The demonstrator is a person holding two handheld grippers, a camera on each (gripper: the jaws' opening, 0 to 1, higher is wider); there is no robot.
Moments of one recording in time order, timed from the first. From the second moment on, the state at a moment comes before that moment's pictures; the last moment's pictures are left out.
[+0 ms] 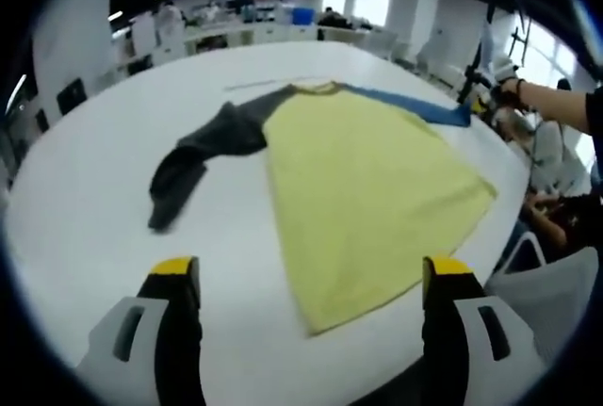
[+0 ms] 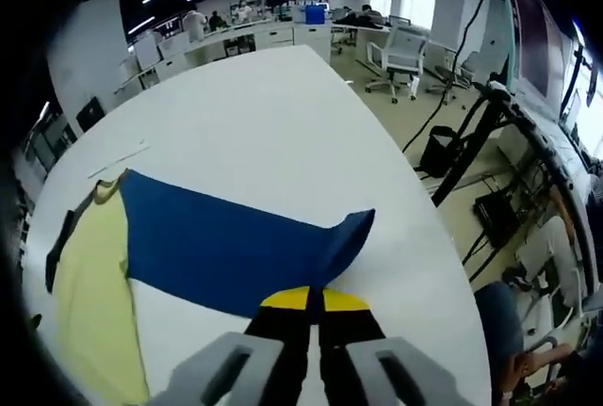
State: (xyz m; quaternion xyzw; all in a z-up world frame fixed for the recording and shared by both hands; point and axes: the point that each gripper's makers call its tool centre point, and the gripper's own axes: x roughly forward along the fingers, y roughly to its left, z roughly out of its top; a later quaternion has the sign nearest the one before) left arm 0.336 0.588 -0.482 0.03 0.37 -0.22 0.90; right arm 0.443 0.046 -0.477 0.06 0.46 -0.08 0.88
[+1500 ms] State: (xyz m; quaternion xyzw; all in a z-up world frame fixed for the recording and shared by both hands) left arm 0.340 0.579 -0.466 0.06 0.33 -0.28 0.90; right arm 0.510 0.253 -0.430 -0.03 0.43 0.15 0.89
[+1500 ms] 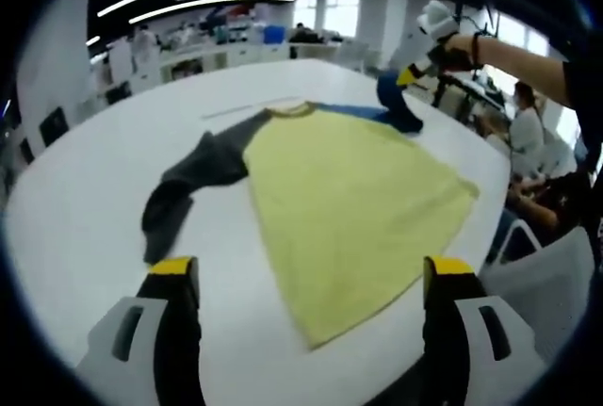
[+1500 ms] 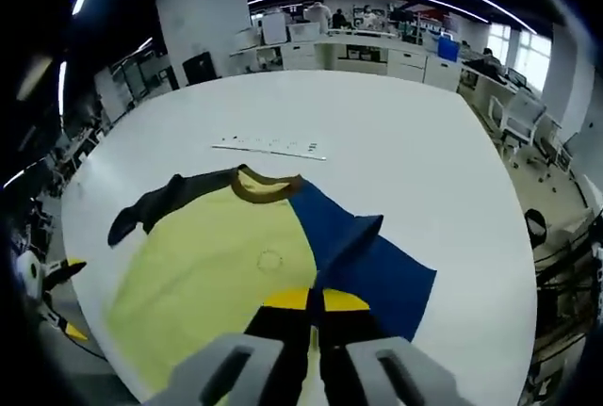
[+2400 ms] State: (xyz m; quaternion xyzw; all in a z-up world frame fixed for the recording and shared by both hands) left arm 0.342 0.575 -0.468 0.06 0.33 -0.28 0.90; right arm 0.537 0.360 -0.431 -0.09 0.41 0.21 0.88
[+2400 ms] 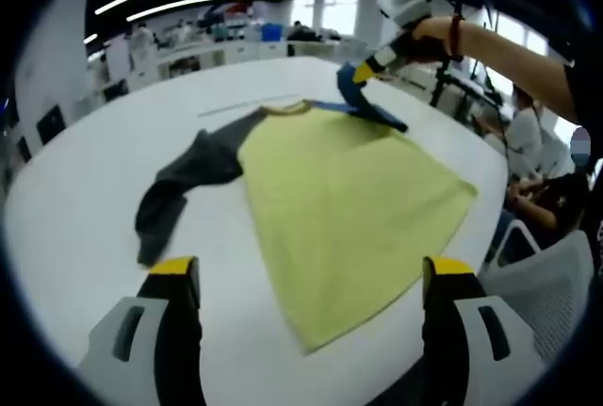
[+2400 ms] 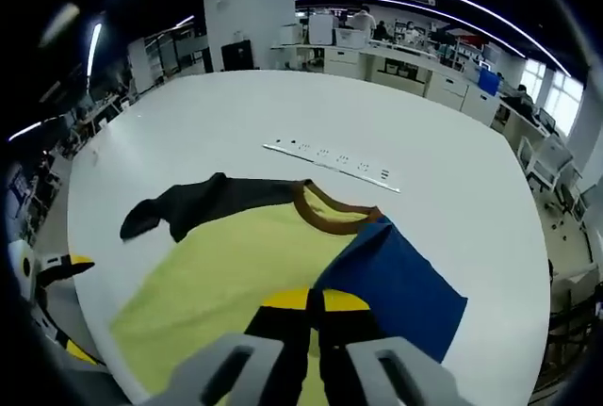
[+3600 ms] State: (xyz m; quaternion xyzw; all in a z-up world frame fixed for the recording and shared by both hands) left arm 0.342 0.582 -0.476 0.05 0.34 -0.27 0.90; right arm 0.530 0.475 -0.420 -0.11 0.39 0.30 0.87
